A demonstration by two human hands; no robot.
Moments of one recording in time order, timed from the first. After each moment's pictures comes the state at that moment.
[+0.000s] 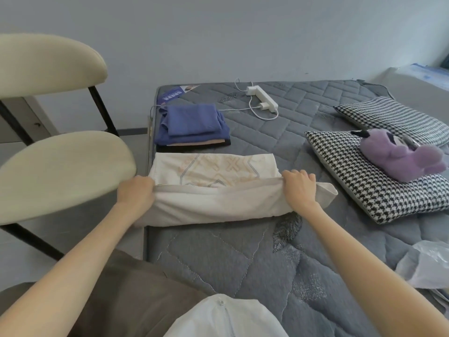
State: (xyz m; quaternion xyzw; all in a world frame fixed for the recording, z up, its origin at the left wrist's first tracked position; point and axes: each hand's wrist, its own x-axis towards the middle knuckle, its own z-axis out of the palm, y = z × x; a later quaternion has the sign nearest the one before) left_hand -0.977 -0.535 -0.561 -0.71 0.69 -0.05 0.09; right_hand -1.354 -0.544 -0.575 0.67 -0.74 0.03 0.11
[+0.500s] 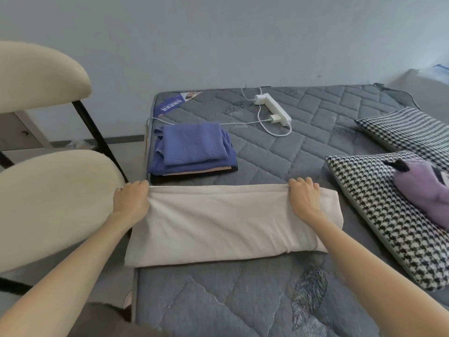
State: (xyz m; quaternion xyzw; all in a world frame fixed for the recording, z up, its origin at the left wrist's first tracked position) left_hand -0.957 -0.683 -0.584 -0.73 0.68 -0.03 0.04; right_hand -1.361 -0.693 -0.594 0.66 -0.75 0.00 0.07
